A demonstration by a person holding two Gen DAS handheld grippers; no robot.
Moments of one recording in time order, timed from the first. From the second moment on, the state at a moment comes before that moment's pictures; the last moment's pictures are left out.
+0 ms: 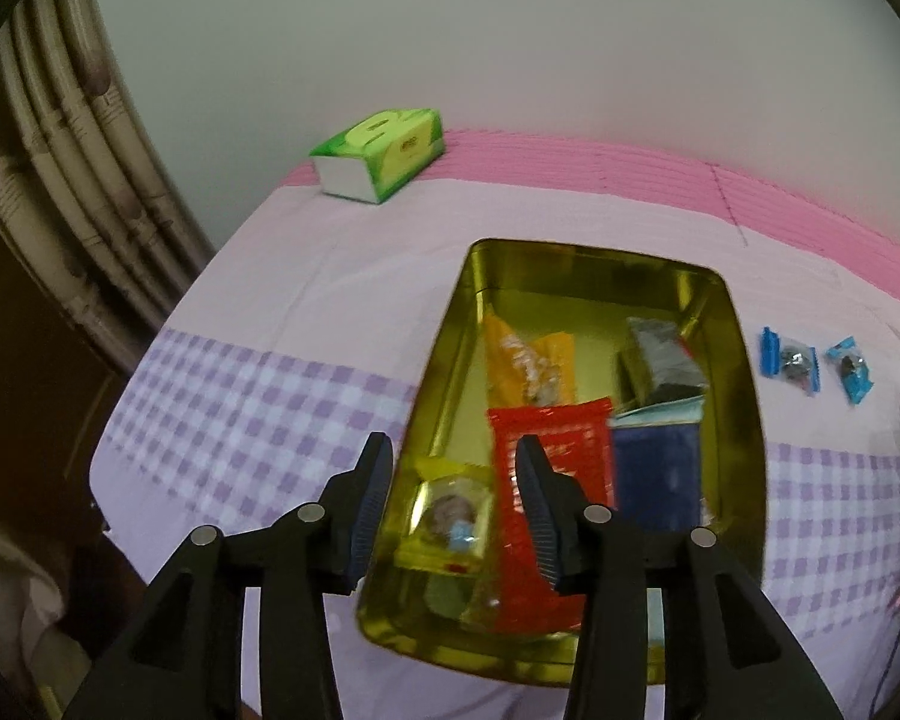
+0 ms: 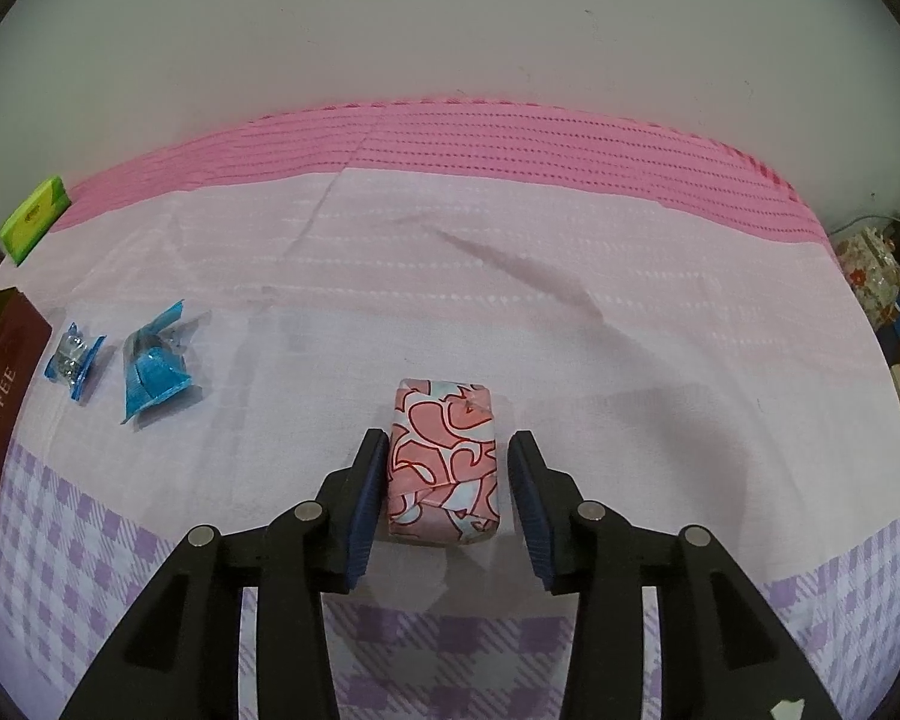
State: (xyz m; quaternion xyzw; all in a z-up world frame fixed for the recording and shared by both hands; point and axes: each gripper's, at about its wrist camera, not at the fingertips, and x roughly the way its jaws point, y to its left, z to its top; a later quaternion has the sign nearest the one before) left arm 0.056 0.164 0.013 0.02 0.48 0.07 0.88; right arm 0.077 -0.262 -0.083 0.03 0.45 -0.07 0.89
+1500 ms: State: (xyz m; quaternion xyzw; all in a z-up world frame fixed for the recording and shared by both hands) left arm 0.039 0.280 0.022 -0.10 0.45 0.24 0.85; right arm 0.073 0.071 -0.016 -0.01 0.44 0.21 0.87
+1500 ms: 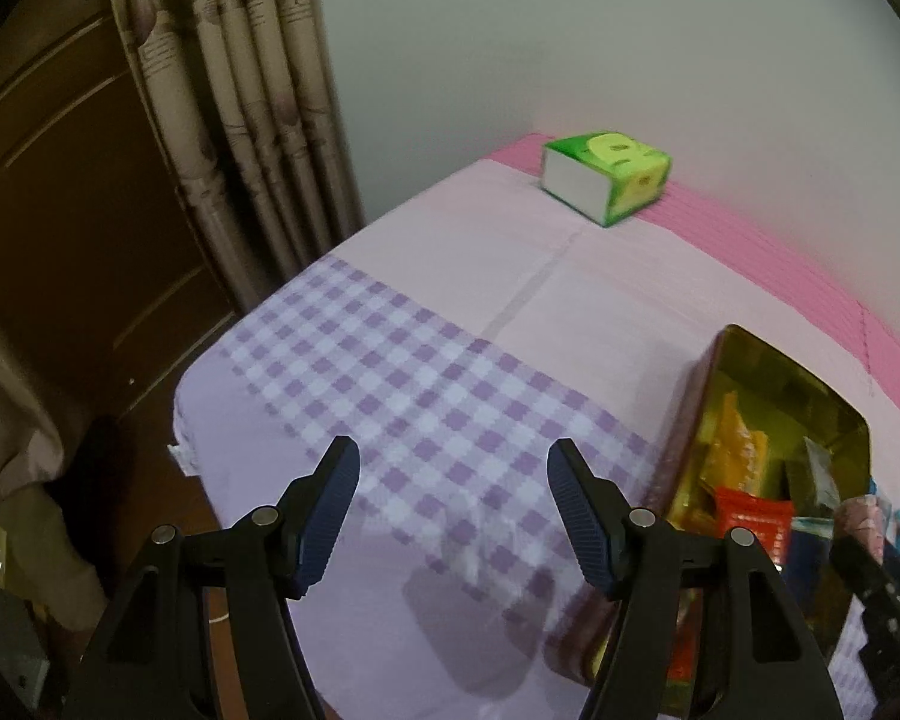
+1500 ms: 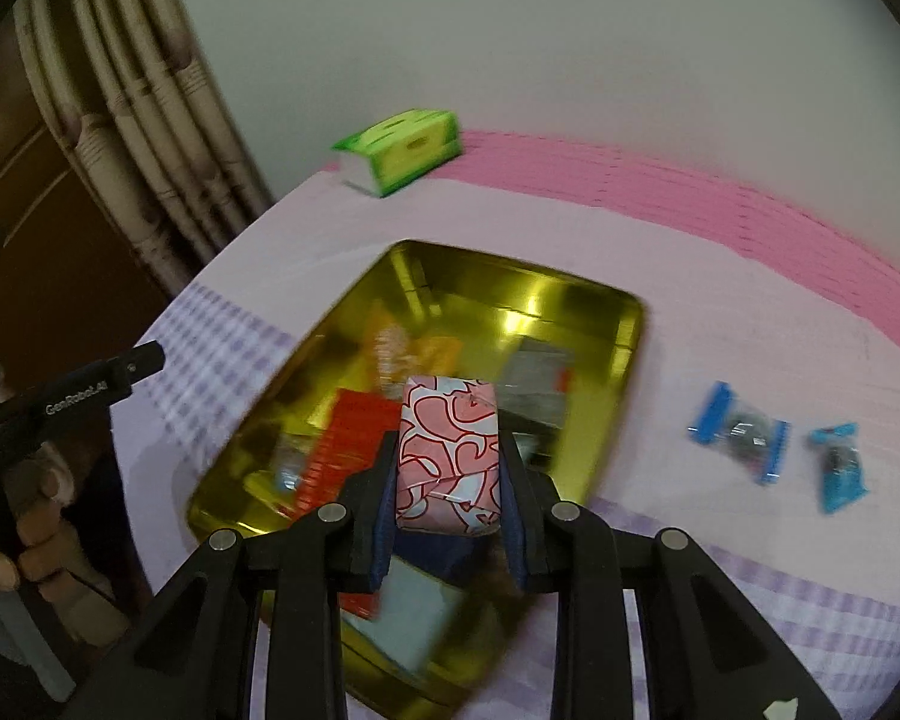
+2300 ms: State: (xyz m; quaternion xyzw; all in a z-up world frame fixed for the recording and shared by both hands) left arm 0.043 0.303 0.003 -0.11 0.49 0.27 0.82; right arm 0.114 0.151 -0.045 -0.03 0.48 0.23 0.85
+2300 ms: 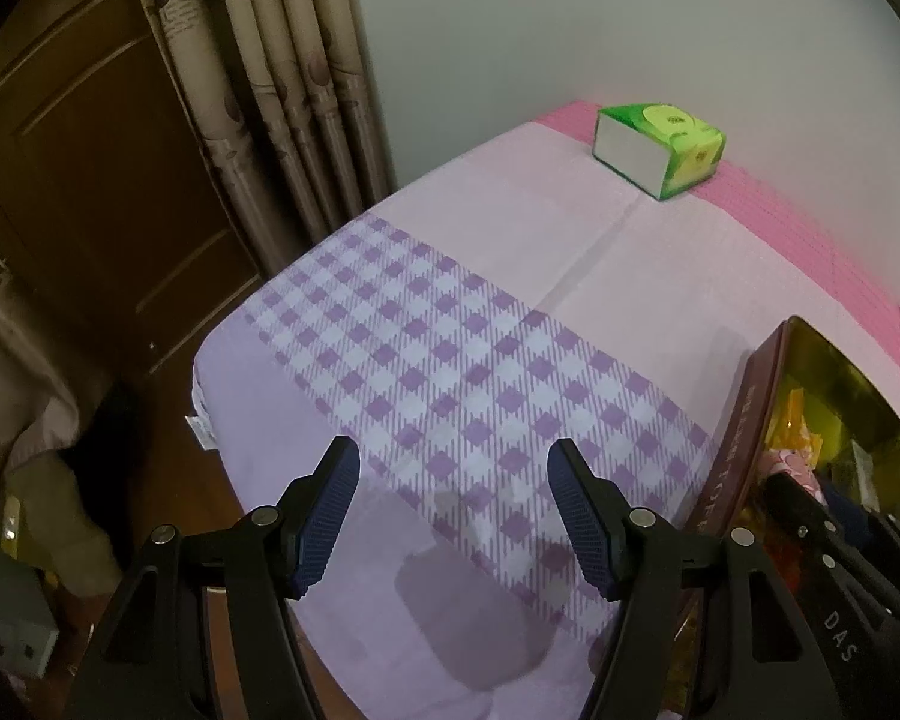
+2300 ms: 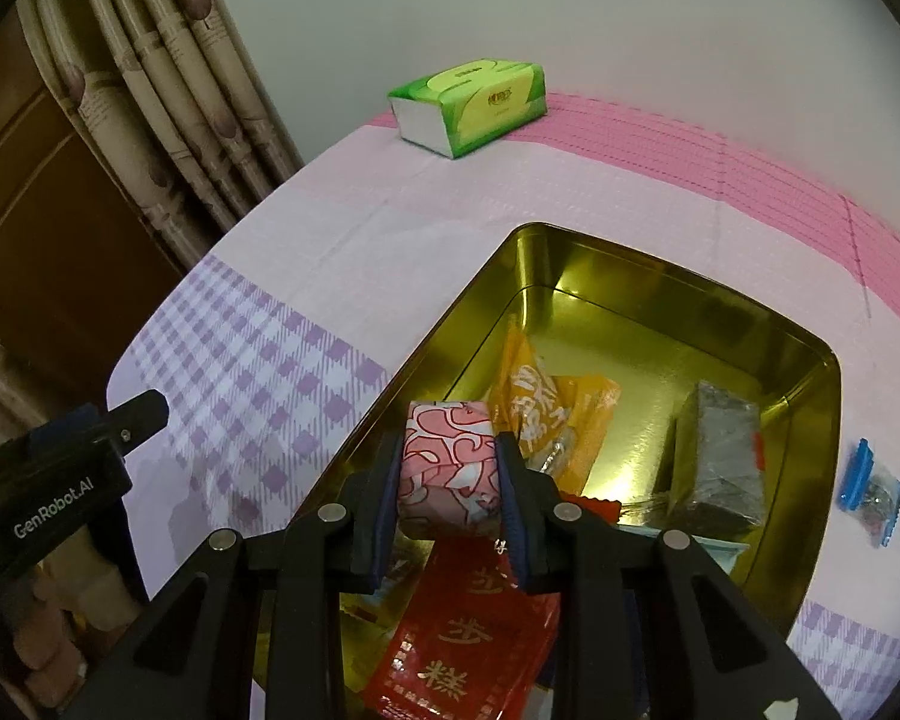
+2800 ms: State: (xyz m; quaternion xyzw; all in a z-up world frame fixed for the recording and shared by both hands) left arm 0.044 0.297 0.004 -0.11 0.48 0.26 0.83; right arm 0.104 0.144 -0.036 -0.02 0.47 0.26 0.84
